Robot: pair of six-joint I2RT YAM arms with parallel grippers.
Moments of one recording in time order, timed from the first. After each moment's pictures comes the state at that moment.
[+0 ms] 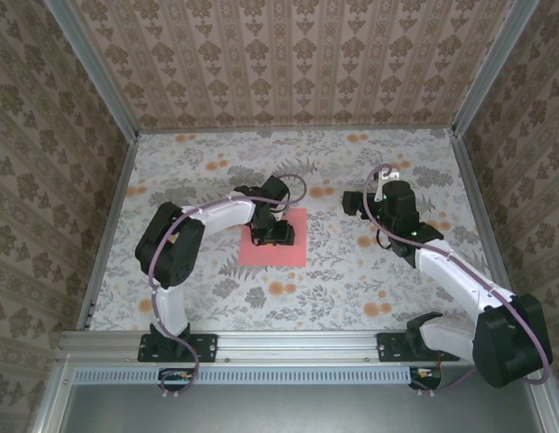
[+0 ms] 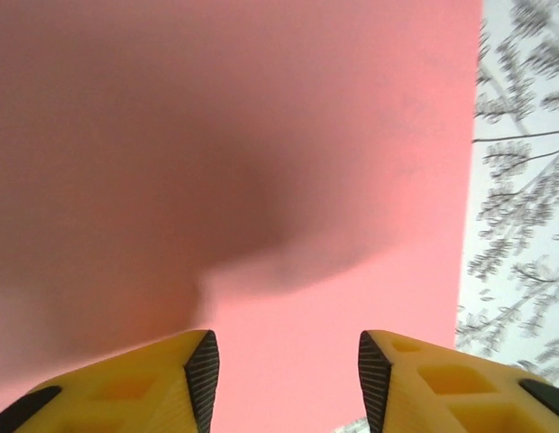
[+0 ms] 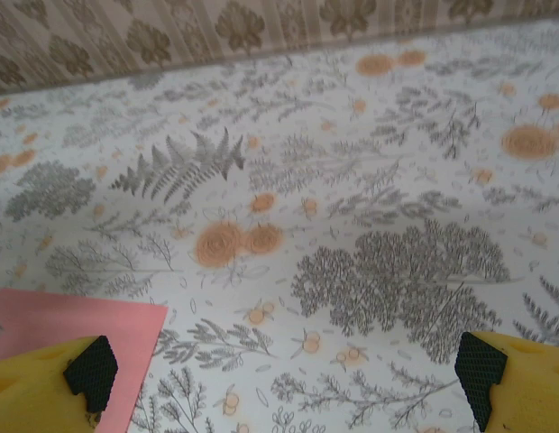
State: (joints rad) left arm -0.69 1.88 1.28 -0.71 0.27 -0.48; right arm 0.30 1.18 0.70 -0.04 0.10 0.30
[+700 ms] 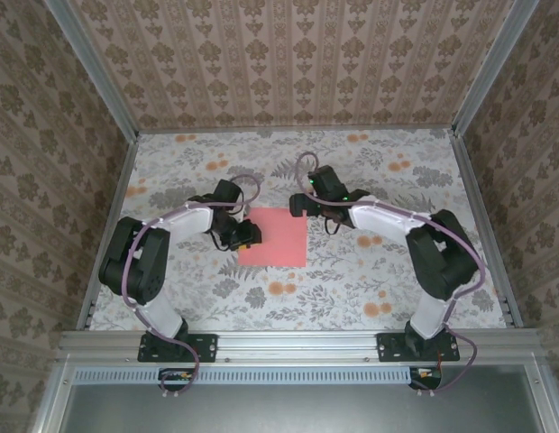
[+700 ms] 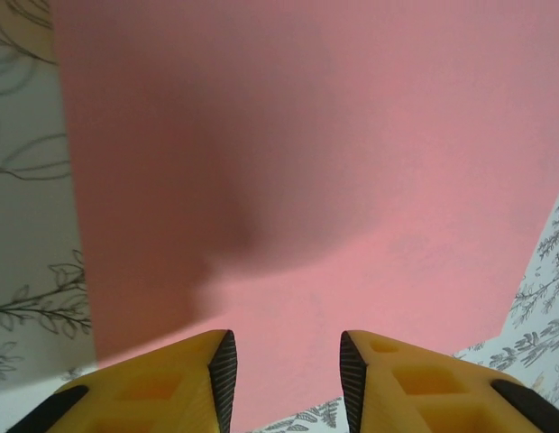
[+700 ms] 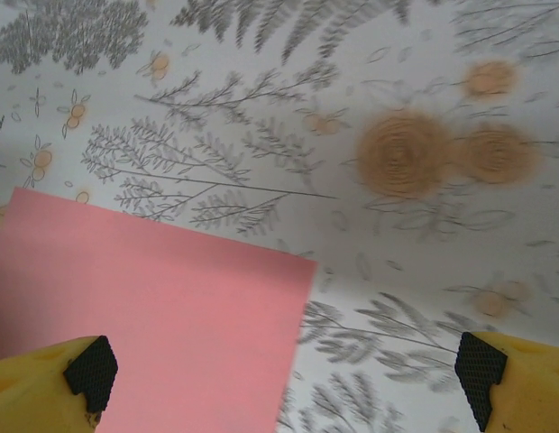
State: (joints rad) left arm -0.44 1.69 0.97 -0.57 0.42 -0.51; right arm 0.57 1.80 1.19 -0.25 0.11 0.43
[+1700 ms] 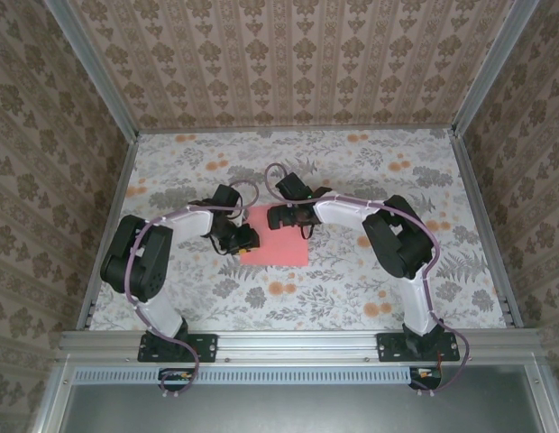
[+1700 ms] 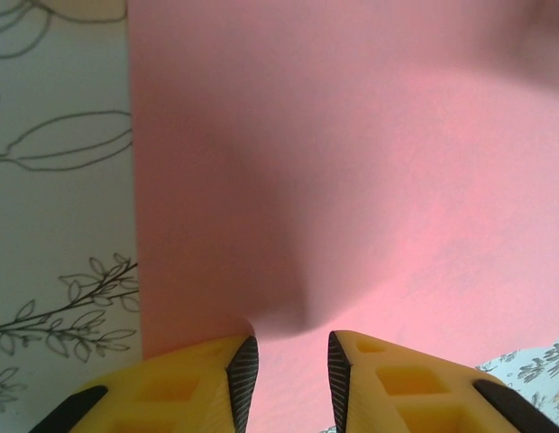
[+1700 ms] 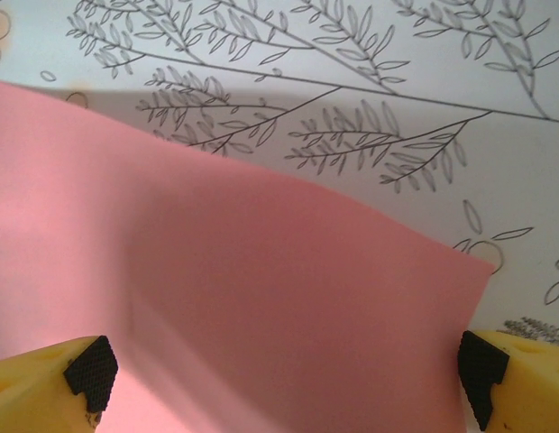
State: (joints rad) left arm -0.44 1.72 0.92 -0.52 0.42 -0.52; right arm 0.67 2.07 1.42 -0.42 0.06 0.48
